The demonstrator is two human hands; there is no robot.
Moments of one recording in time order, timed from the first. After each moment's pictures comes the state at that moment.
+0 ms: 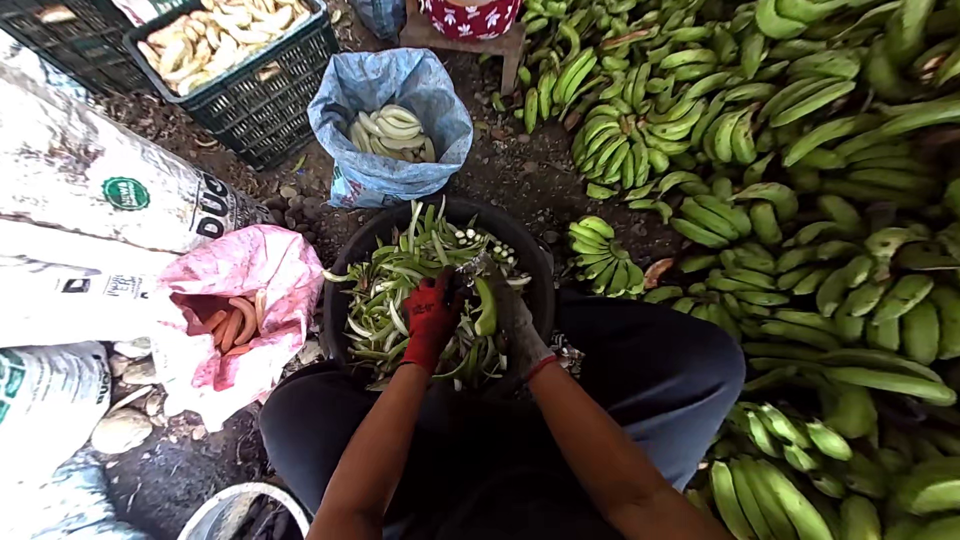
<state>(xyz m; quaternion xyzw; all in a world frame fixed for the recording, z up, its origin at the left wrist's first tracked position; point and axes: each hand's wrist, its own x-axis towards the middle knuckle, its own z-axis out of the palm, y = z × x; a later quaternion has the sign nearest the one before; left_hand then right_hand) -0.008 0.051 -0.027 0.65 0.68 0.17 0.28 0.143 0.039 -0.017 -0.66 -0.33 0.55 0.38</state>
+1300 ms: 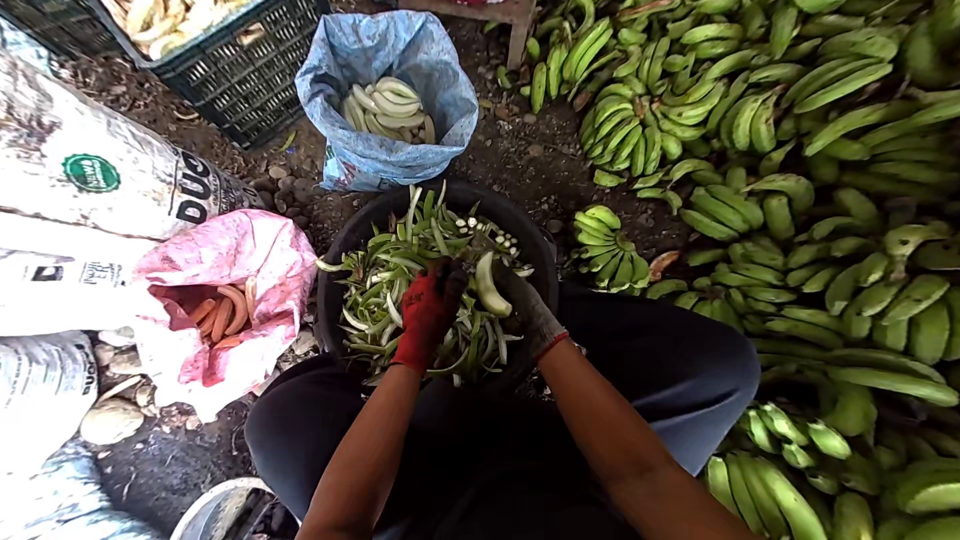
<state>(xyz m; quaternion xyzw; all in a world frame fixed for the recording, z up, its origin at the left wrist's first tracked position) -0.020 0.051 -0.018 0.62 0.66 0.23 0.35 0.159 0.064 -0.022 -0.57 -0.26 0.68 0.38</state>
